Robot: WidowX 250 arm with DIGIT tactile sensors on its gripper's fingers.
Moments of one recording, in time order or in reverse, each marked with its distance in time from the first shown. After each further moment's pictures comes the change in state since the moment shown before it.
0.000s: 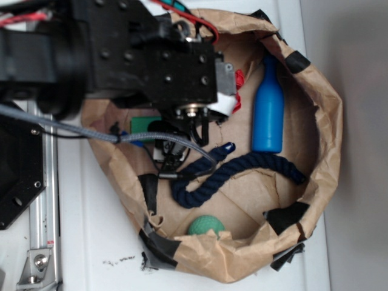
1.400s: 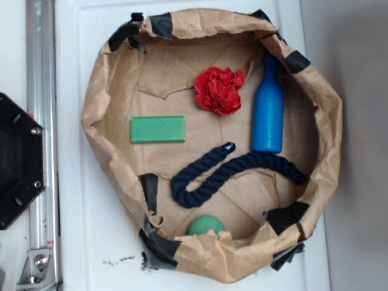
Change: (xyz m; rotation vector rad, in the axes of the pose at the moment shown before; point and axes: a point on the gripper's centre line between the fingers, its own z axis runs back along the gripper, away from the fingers) arm -0.120 -0.050 0.190 -0.091 -0.186 0.228
